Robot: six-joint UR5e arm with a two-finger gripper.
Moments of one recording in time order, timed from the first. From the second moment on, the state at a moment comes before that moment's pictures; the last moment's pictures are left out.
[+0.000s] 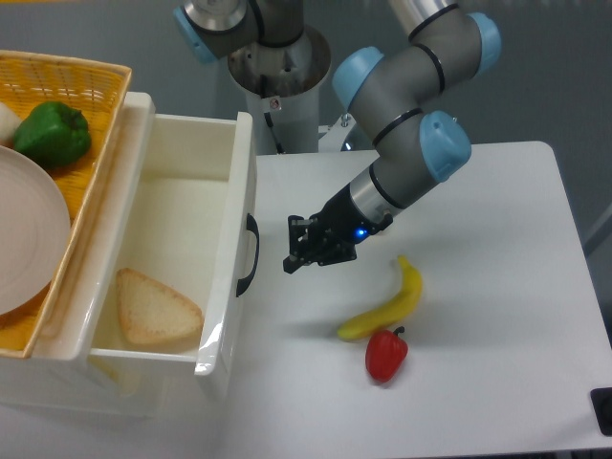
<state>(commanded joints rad) 2.61 -1.85 -1.69 -1.43 0.83 0.66</state>
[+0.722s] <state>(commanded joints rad) 2.56 -1.84 -1.69 -1.43 0.82 0.61</state>
